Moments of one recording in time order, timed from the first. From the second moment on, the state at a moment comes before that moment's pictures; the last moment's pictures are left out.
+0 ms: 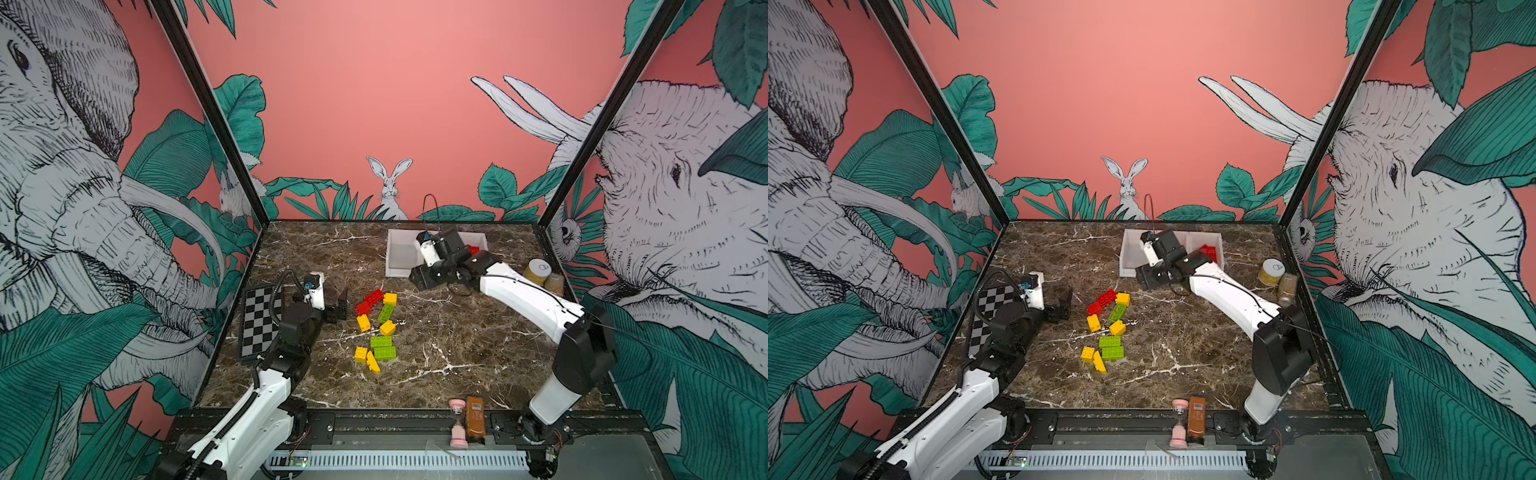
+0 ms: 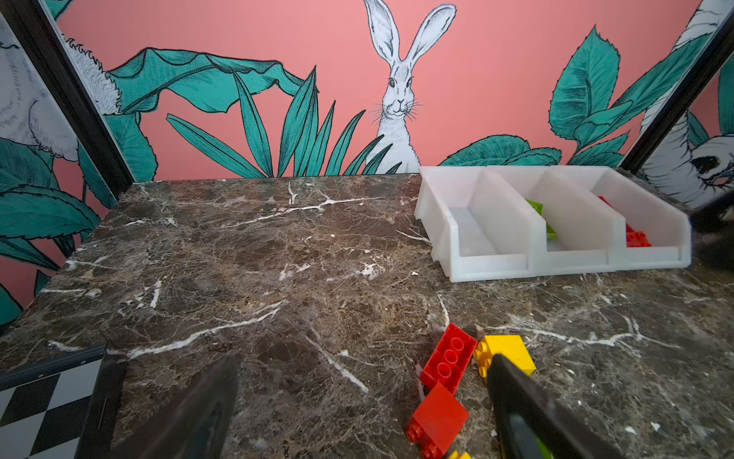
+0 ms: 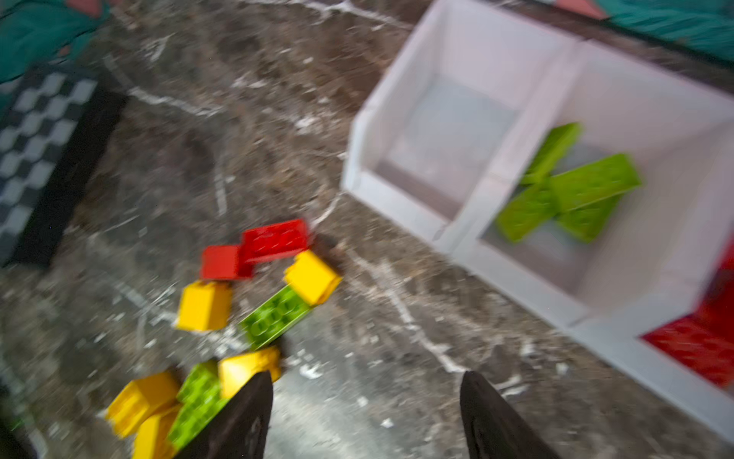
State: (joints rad) left arm -0.34 0.78 0.31 0.27 -0.09 -0.10; right arm 0.71 1.65 1.37 -0.60 -0.09 0.16
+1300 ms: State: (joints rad) left arm -0.34 0.67 0.29 0.24 -0.25 -0.15; right arm 1.23 1.98 1.50 -0.77 -0.05 0.55
